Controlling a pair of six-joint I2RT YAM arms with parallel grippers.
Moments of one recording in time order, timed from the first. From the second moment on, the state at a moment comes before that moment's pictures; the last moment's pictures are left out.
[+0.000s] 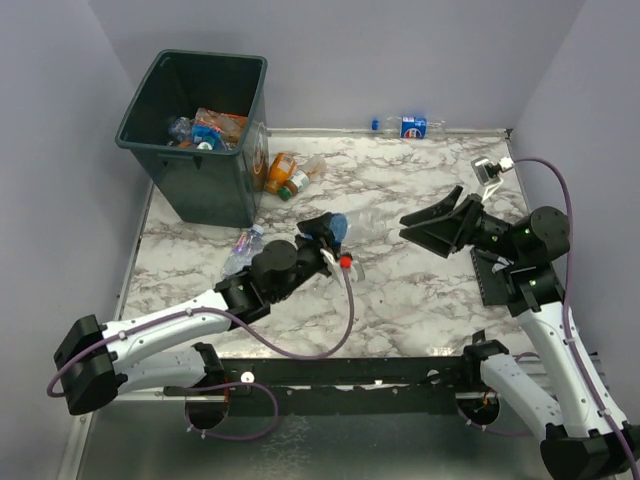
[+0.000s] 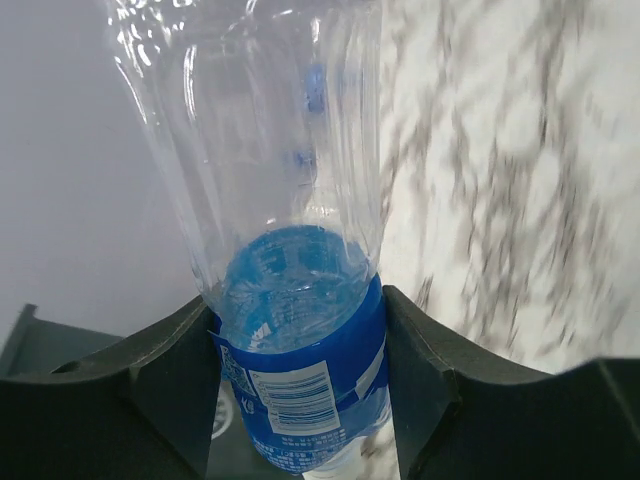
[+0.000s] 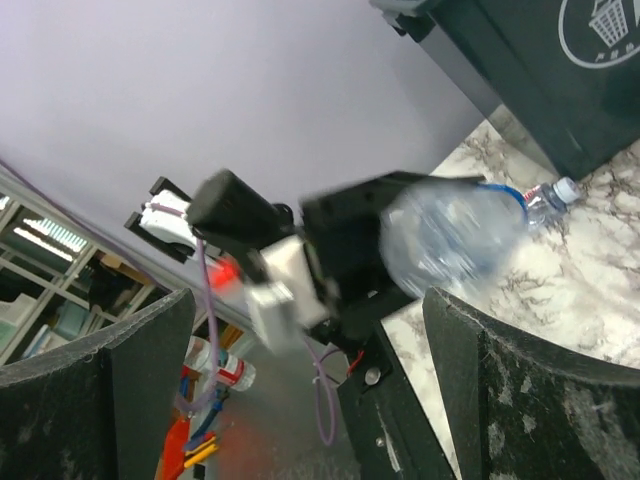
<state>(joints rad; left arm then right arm) -1.01 1.05 0.76 0.27 -0.16 0.77 0.20 0.77 0.84 0.21 -0.96 0.98</state>
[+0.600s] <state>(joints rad) -1.23 1.10 0.57 0.39 -0.38 1.44 0.20 0.99 0.84 -0.19 -0.94 0.77</state>
